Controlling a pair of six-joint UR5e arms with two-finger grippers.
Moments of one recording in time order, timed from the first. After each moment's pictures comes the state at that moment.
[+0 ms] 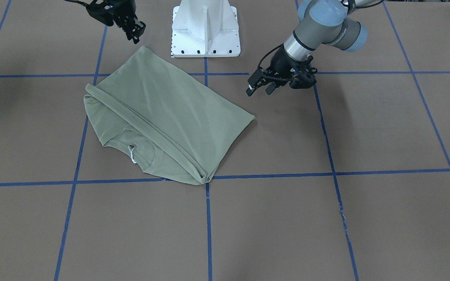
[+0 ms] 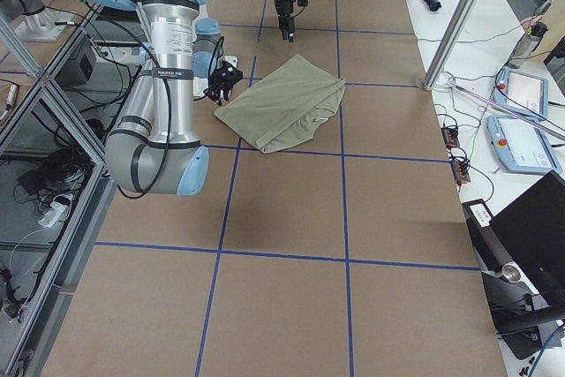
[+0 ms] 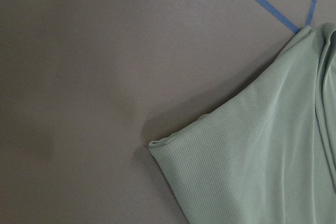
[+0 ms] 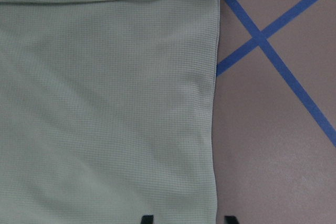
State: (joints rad) left arm -0.46 -1.87 -1.86 -2.19 -1.85 -1.79; right arm 0.01 -1.54 2.36 -1.64 1.54 2.23
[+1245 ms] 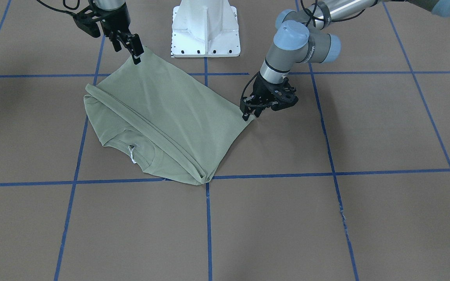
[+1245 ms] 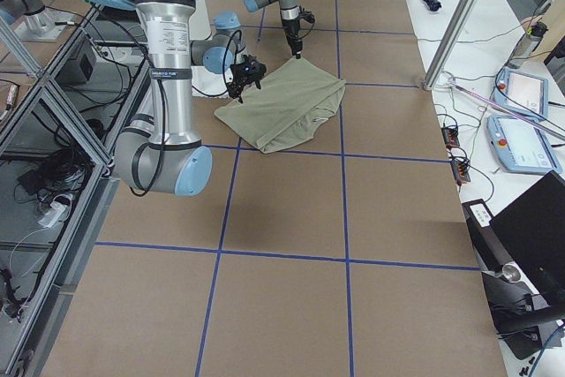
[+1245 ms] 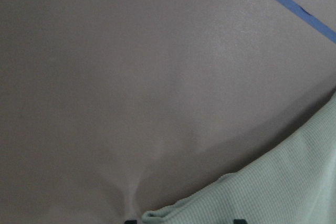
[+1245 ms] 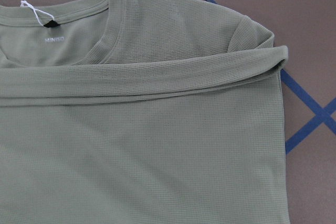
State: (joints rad) left arm -0.45 -1.98 -1.71 -2.06 -1.75 -1.78; right arm 0.19 -1.48 2.33 -1.64 1.54 2.18
